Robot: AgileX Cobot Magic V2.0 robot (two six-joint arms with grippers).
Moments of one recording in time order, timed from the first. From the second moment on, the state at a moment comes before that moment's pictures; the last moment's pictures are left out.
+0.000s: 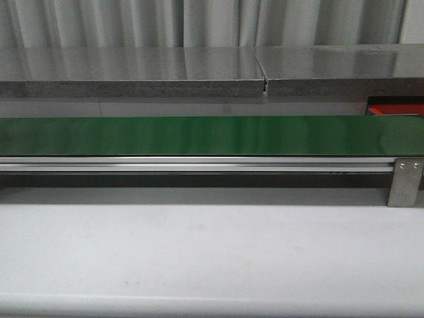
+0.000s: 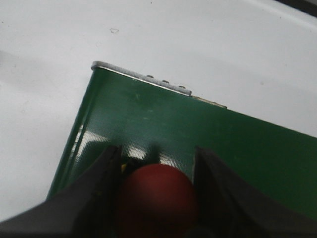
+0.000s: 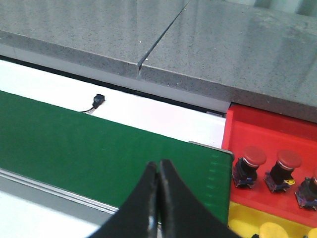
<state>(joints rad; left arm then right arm) 0.22 1.92 -1.55 -0.31 0.74 0.10 -0.22 0.78 -0.65 1.01 0.43 -1.11</state>
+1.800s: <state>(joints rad) 0.47 2.00 -1.56 -0.33 0.52 0.22 -0.22 0.78 -0.65 1.01 0.43 -1.11</state>
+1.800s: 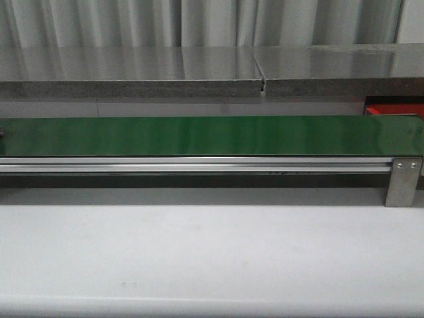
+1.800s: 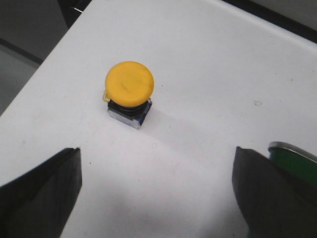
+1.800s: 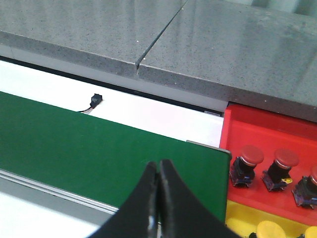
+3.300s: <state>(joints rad) 0.47 2.27 -2.01 -0.33 0.69 0.23 -0.22 0.78 -0.65 1.01 0.43 -1.11</state>
